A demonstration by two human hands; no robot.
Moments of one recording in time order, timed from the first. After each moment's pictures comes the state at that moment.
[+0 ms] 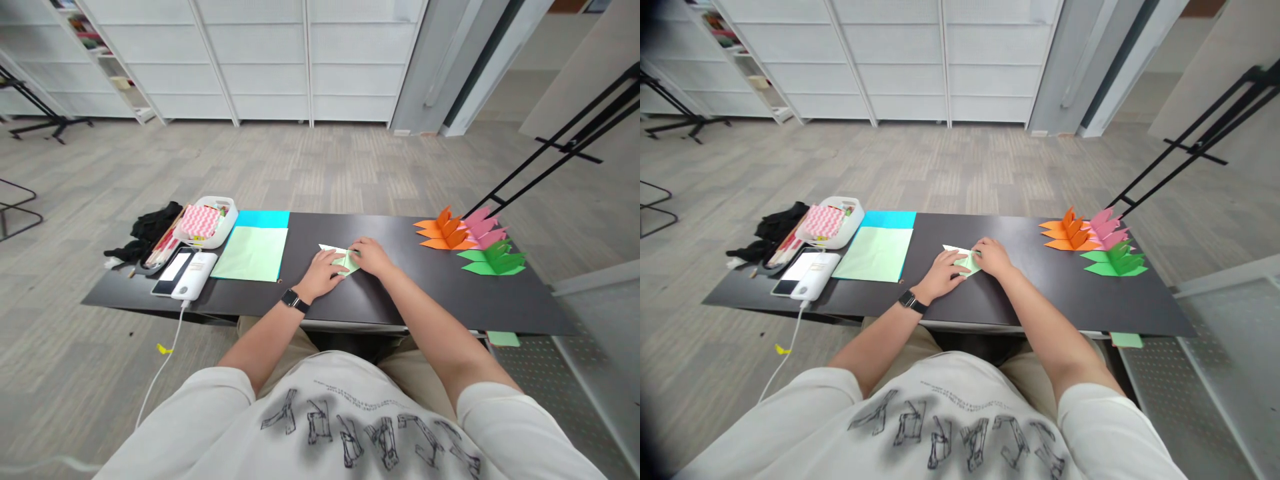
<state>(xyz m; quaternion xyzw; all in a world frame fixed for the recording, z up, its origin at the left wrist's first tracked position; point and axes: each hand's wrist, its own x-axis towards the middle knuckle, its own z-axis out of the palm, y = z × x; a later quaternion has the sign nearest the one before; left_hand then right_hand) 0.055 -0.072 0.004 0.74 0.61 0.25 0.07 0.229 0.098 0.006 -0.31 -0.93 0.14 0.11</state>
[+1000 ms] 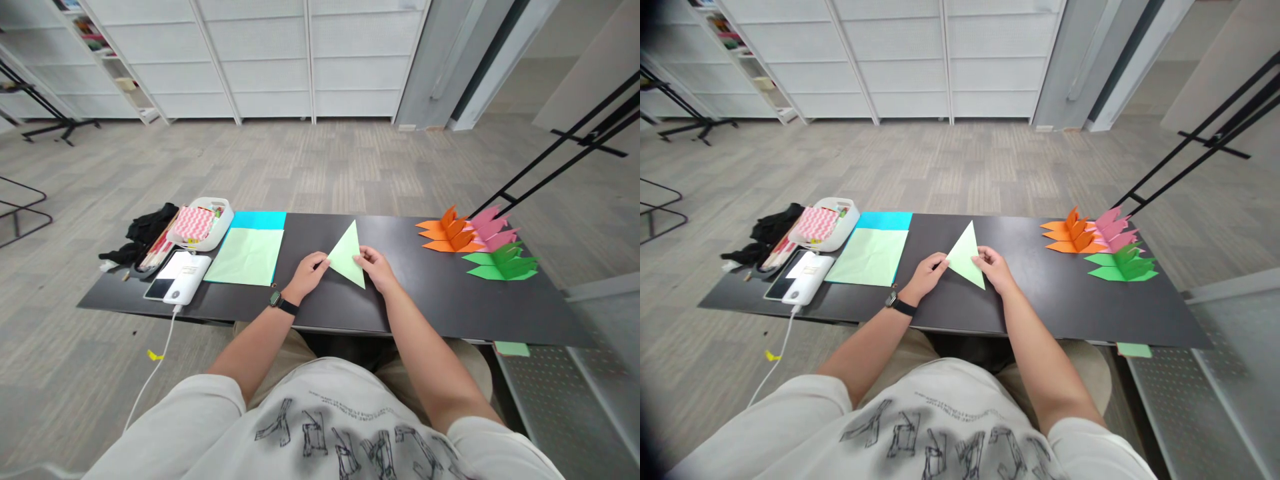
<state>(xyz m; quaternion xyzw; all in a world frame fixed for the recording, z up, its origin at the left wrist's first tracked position) 0.039 -0.064 0.000 0.57 0.61 0.50 0.24 0.247 0.065 -0.001 -0.31 -0.59 0.66 0.34</state>
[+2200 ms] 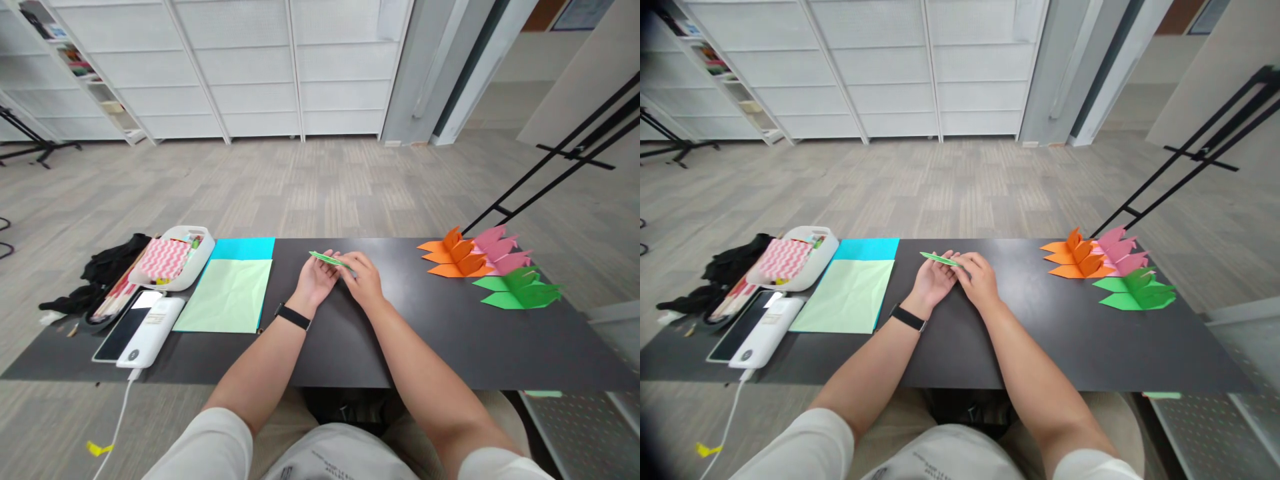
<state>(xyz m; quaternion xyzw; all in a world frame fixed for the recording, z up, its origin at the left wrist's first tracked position) 0.040 0.041 0.009 0.01 0.32 0.71 0.63 0.191 0.098 0.019 -0.23 -0.82 0.25 0.46</state>
